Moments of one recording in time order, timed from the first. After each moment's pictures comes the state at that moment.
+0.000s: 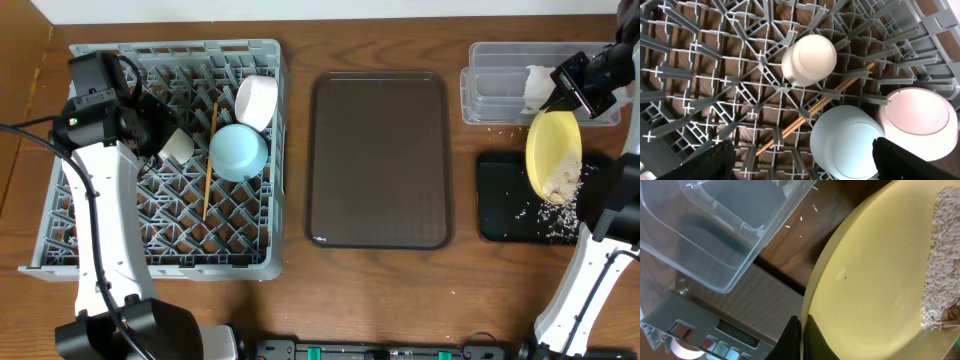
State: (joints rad) left arm 0.31 1.55 1.51 -1.07 -0.09 -0.65; right arm -0.25 2.37 2.45 -1.70 -0.40 0.68
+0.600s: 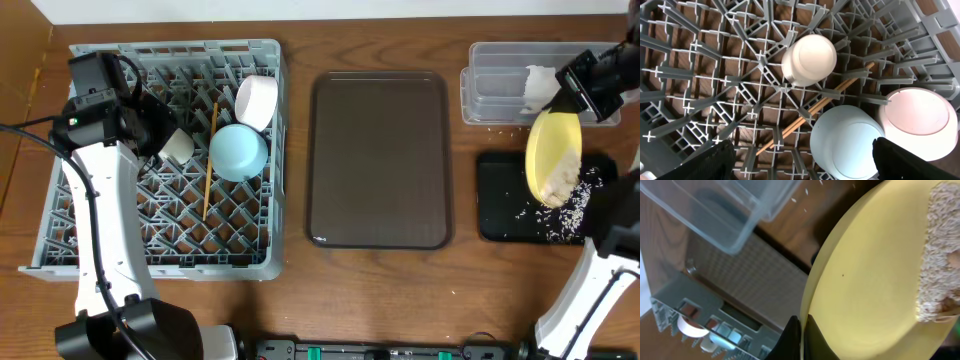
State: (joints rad) left arm 0.31 1.55 1.51 -1.07 -0.09 -0.65; right arm -0.25 2.21 2.31 -1.70 -0.43 0.66
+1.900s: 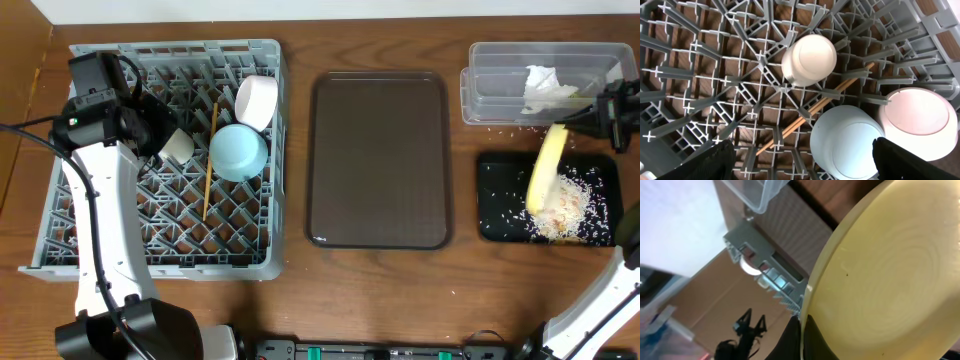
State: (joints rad) left arm 0.31 1.55 1.51 -1.07 -0.09 -0.65; right arm -0.48 2.19 2.02 -1.70 -0.90 0.32
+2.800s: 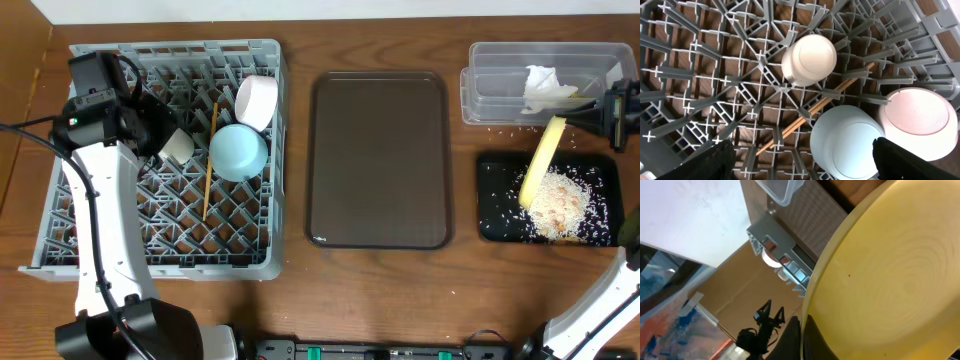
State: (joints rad) left arm 0.31 1.55 1.51 -1.07 -0.09 -0.65; right arm -0.49 2.19 2.00 -1.70 -1.02 0.31
